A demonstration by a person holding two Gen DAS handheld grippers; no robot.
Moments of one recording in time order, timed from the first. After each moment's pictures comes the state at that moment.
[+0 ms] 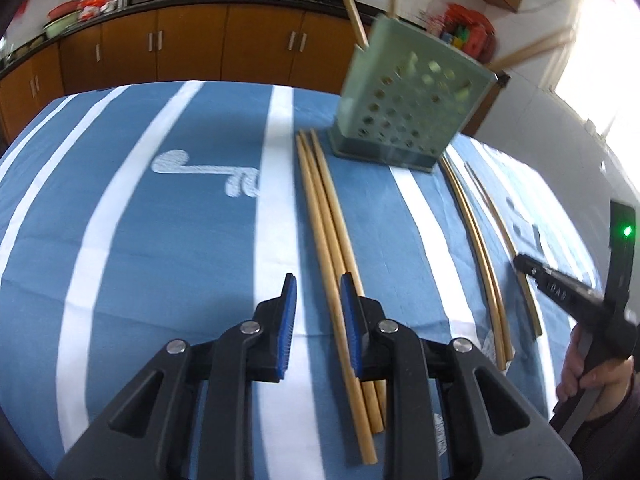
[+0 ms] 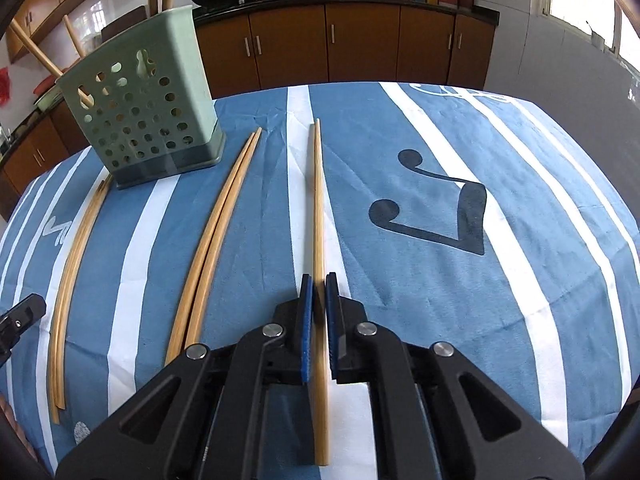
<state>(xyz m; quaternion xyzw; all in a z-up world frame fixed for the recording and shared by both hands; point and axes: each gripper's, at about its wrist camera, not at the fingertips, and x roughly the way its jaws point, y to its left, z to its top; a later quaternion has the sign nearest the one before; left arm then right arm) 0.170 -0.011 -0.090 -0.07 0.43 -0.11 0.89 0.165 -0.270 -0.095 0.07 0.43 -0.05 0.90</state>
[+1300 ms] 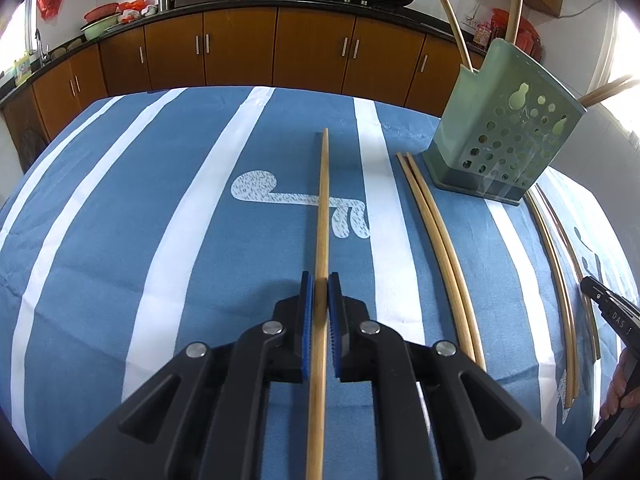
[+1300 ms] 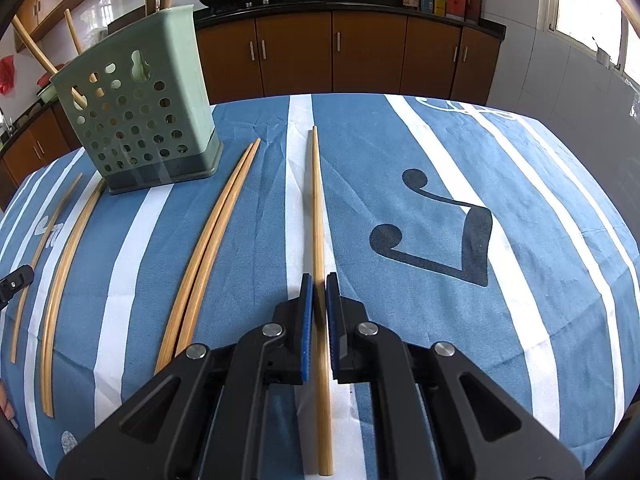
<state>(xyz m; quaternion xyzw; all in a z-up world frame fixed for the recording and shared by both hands) 0.207 0.039 -0.099 -0.05 0.43 -0.01 0.90 0.181 -0.270 -0.096 0.05 0.41 -0.04 0.91</state>
